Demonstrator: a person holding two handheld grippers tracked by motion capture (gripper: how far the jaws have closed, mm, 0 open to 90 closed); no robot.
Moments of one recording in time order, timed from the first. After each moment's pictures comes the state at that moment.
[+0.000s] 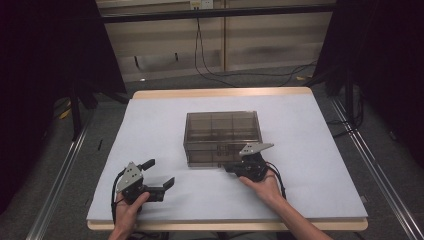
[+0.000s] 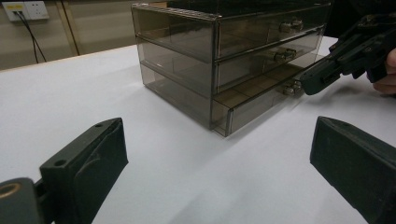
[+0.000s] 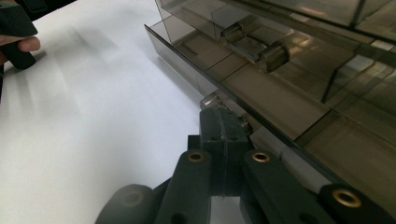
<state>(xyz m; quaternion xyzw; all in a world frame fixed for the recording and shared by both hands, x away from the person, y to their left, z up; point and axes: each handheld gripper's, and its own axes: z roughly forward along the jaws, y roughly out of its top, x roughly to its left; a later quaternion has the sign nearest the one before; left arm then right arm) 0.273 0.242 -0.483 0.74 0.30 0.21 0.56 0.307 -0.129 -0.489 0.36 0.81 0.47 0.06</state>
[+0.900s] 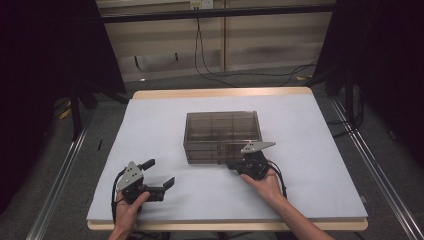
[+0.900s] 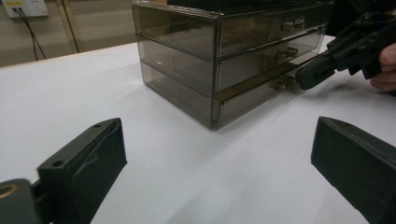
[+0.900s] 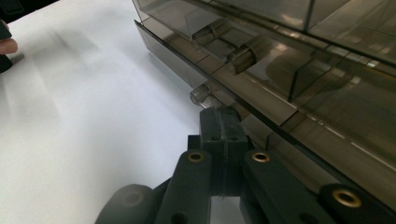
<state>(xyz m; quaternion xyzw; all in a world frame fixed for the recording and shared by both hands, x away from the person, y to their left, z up) 0.274 0.244 -0.483 0.75 0.30 0.21 0.55 0.312 -0.133 -0.489 0.37 0.80 0.46 0.07</state>
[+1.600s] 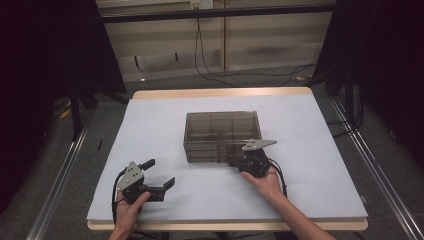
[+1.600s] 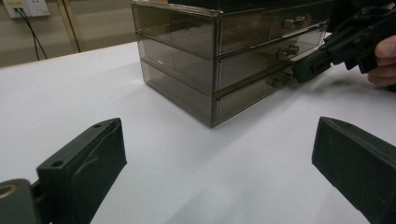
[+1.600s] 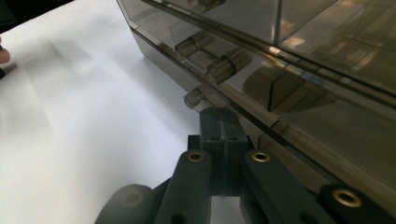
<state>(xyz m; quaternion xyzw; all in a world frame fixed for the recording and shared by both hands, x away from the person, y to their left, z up) 0.273 0.242 -0.482 0.75 0.30 0.21 0.54 0.317 -0.137 -0.489 0.38 0.79 0.47 0.08</state>
